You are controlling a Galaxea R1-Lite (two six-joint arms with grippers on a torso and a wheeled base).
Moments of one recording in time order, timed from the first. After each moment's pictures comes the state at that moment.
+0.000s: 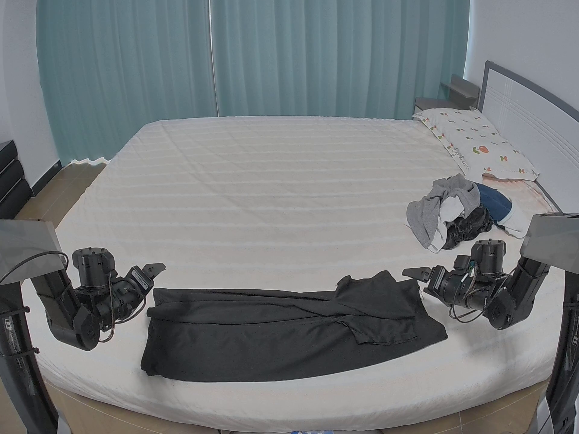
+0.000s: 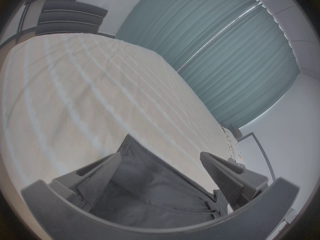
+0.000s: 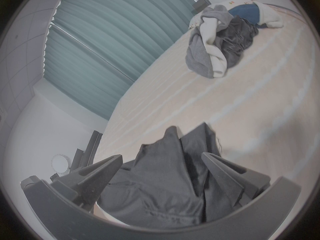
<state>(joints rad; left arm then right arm) 0.01 2.16 -0.47 -1.20 -0.12 -0.81 0.09 2.27 -0.64 -1.13 0.39 0.66</state>
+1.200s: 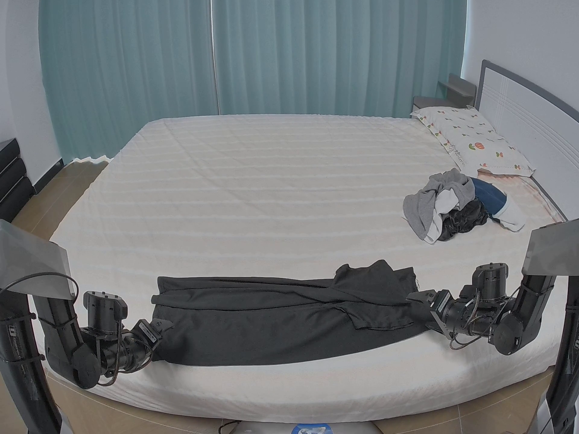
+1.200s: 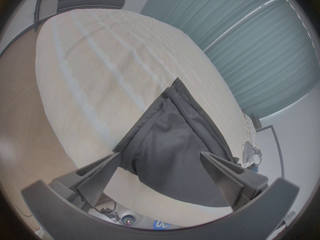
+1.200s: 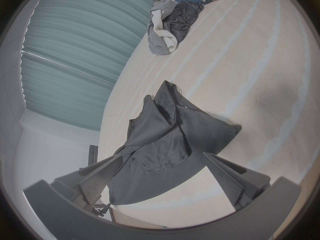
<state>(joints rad) -0.10 2.18 -0.20 -1.19 -0.02 -0.93 0.14 2.24 -0.42 -1.21 0.29 0.92</state>
